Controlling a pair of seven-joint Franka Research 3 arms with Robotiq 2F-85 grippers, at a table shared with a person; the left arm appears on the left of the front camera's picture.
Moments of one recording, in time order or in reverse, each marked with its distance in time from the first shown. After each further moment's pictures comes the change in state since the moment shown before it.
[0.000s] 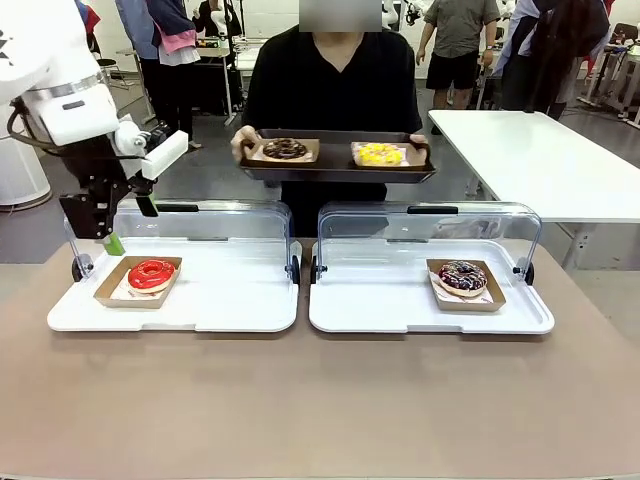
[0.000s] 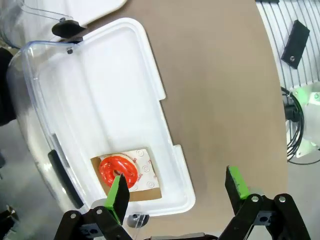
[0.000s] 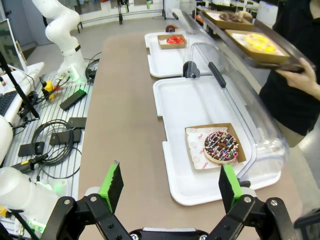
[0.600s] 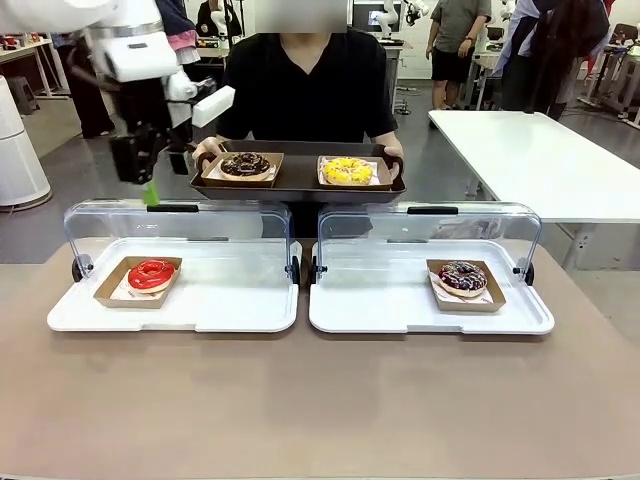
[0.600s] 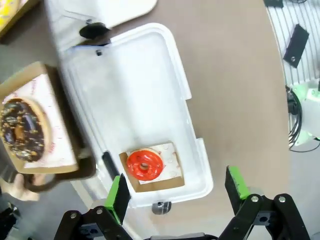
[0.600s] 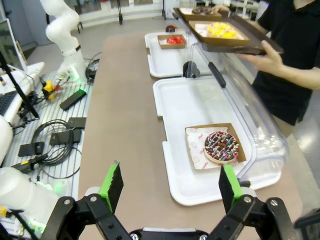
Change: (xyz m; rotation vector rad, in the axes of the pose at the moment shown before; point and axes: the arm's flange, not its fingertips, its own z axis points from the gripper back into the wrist) left arm 0.045 0.065 0.041 -0.033 0.069 -0.012; right arm 0.000 0.000 0.000 0.000 0.000 0.000
